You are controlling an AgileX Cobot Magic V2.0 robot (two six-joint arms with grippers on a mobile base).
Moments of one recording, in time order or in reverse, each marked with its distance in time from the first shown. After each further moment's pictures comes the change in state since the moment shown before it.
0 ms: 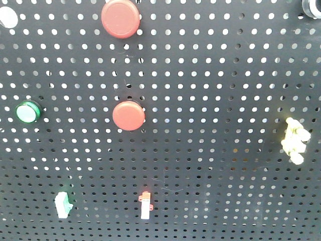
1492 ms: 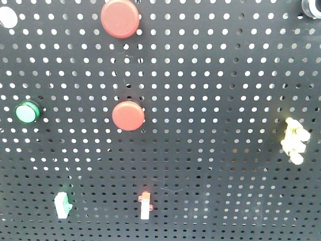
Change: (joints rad) left arm -0.334 0.265 -0.221 -0.772 0.065 0.788; right arm 0.000 0.000 0.000 -0.006 -0.002 0.000
